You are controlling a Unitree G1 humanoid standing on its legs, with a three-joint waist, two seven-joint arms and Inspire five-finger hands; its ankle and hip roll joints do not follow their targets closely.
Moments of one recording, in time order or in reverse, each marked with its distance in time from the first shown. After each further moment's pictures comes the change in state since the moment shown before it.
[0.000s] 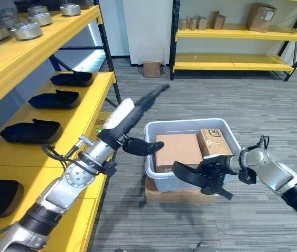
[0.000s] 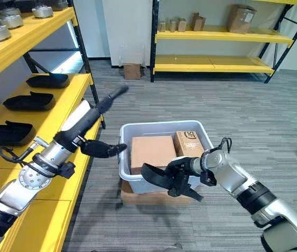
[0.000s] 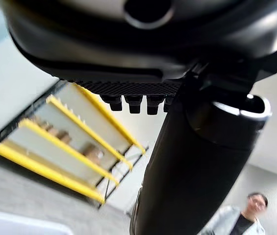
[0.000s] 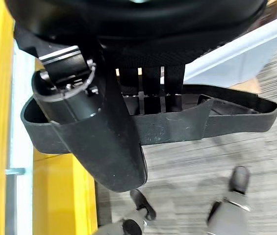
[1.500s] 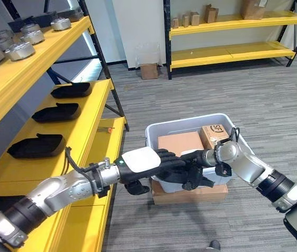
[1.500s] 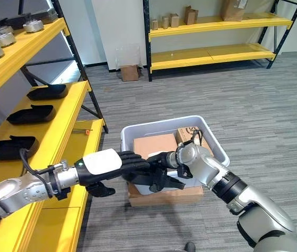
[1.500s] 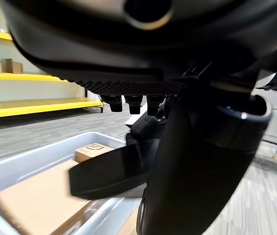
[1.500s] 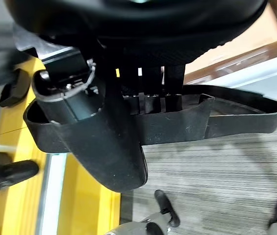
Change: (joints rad) left arm -0.107 0.183 -0.306 0.082 0.444 -0.154 -0.050; right arm -0.134 0.156 0.122 0.011 -0.068 -0.023 0.022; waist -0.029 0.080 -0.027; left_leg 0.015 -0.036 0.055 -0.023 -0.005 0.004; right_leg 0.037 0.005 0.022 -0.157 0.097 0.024
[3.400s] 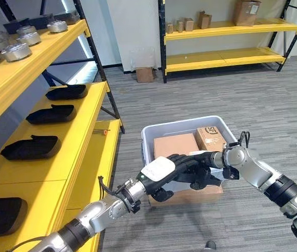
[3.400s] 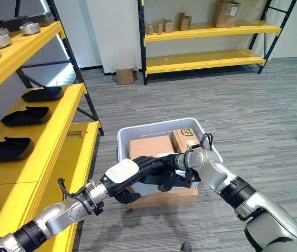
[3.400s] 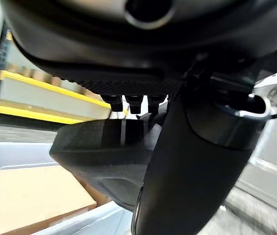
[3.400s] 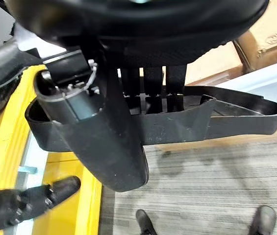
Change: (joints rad) left arm 0.172 -0.383 -0.039 0.143 0.158 0.220 0.250; right arm 0.080 -0.077 -0.059 0.033 -0.046 -0.107 -0.072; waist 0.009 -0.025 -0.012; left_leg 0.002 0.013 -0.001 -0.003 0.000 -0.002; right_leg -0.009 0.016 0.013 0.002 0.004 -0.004
